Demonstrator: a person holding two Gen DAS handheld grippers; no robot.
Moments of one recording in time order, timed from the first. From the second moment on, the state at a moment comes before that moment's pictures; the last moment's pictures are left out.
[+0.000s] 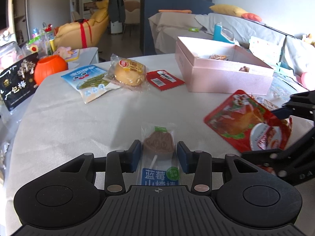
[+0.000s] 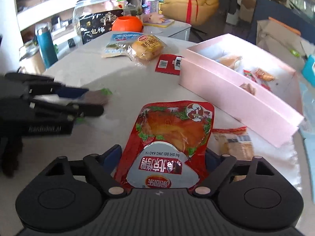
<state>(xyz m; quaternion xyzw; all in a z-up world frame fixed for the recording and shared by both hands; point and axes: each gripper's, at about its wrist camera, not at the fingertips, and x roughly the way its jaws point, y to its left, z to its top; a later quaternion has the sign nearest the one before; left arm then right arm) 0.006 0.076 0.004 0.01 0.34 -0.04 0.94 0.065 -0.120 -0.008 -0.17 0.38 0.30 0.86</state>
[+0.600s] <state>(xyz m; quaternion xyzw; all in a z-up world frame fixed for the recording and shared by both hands) 0.005 0.075 0.004 0.01 0.34 -0.04 0.94 0.059 -0.149 -0.010 -0.13 0.39 0.28 0.87</state>
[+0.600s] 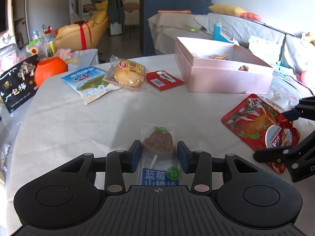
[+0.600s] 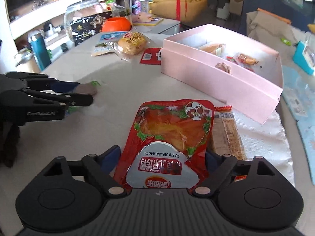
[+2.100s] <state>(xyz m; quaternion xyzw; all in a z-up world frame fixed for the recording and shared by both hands) -0.008 0.054 0.016 -0.01 0.33 -0.09 0.94 0.055 -0.162 -0.001 -0.08 0.37 0.29 0.88</state>
